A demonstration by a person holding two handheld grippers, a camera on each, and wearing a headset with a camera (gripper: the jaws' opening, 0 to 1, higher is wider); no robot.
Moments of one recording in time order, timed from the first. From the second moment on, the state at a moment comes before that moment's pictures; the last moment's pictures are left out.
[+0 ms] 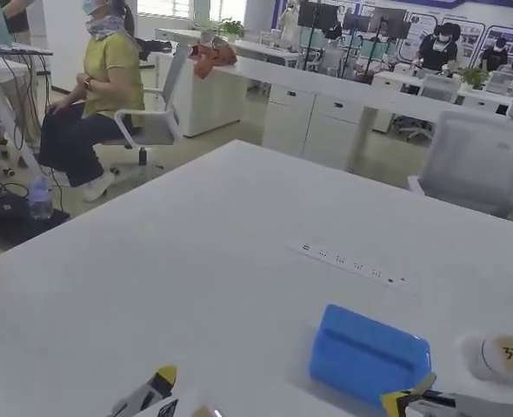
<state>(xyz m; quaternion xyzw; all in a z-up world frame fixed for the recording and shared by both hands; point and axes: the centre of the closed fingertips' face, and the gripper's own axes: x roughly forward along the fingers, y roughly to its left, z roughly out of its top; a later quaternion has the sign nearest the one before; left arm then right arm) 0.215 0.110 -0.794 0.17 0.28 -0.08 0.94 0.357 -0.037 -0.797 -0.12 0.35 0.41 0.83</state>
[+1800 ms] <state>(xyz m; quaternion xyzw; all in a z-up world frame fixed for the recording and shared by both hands) 0.211 0.109 -0.809 0.17 0.32 -0.09 0.93 0.427 -0.044 -0.834 -0.10 0.36 0.35 0.86</state>
